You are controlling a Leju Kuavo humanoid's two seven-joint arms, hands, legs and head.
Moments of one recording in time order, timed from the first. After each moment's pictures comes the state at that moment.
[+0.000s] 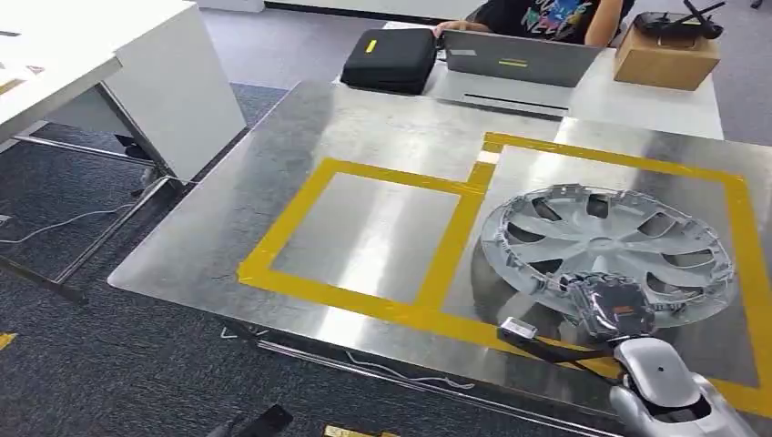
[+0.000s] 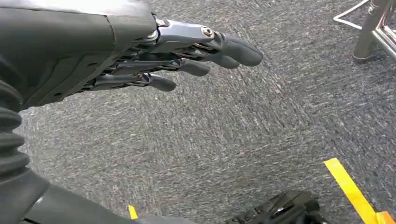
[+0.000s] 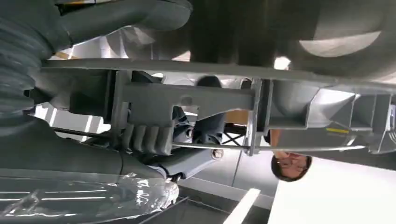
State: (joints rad) left arm -0.12 -0.08 -0.28 -0.18 -0.36 0.30 -0.14; right arm 0.03 -0.30 0.16 -1.52 1.42 -0.21 0.08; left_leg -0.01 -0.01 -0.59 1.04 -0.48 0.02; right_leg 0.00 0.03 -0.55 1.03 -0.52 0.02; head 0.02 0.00
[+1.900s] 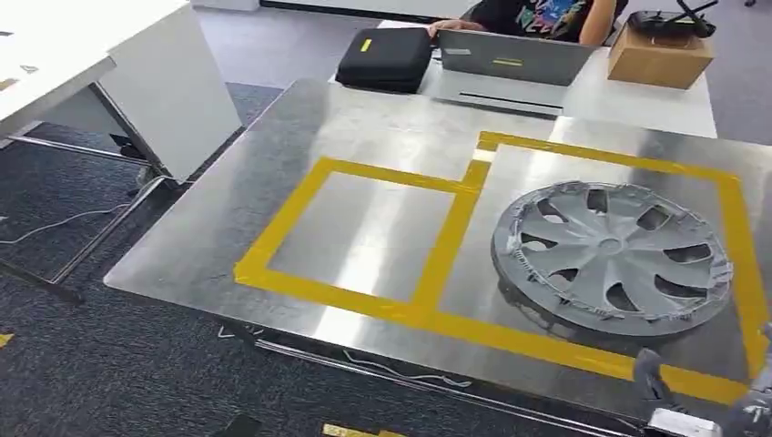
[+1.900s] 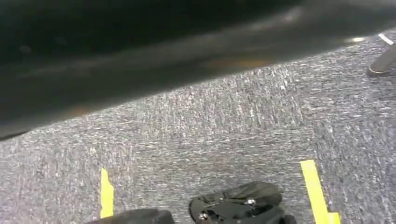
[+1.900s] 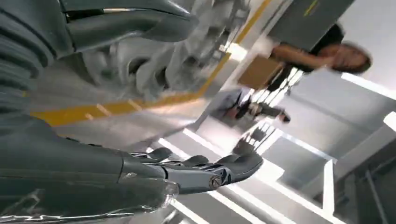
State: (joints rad) left arm -0.04 -0.09 -0.06 -0.18 -0.24 0.30 -0.35; right arm 0.54 0.28 -0.21 -2.03 0.62 -0.58 -0.50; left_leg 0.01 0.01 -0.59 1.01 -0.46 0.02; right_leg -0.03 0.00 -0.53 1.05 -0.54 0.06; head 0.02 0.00
